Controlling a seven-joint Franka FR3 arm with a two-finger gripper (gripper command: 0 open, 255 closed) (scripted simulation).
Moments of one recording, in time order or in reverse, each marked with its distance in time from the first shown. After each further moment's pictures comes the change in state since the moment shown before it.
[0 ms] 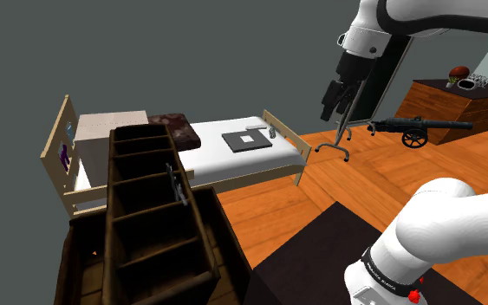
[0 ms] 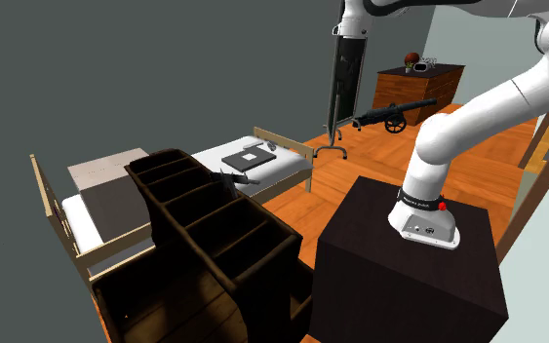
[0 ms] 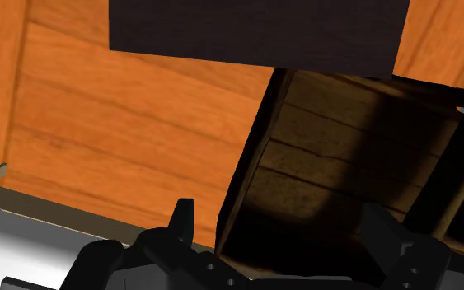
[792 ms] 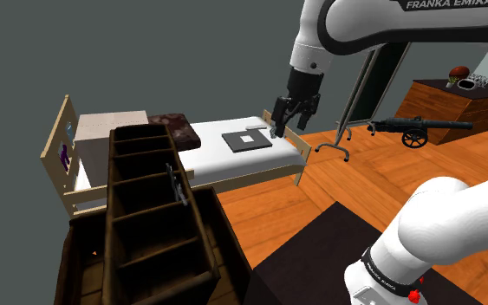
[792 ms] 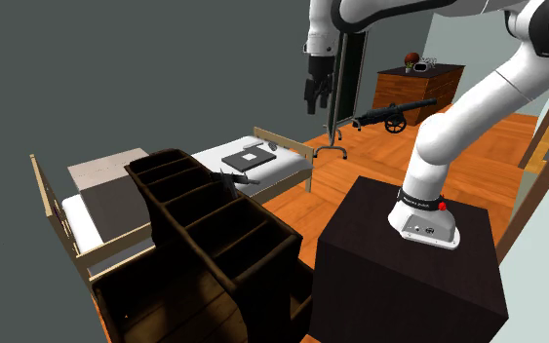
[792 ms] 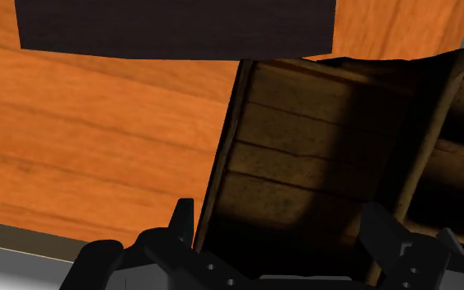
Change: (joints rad) arm 0.047 0.202 0.212 0.037 0.133 0.119 0.282
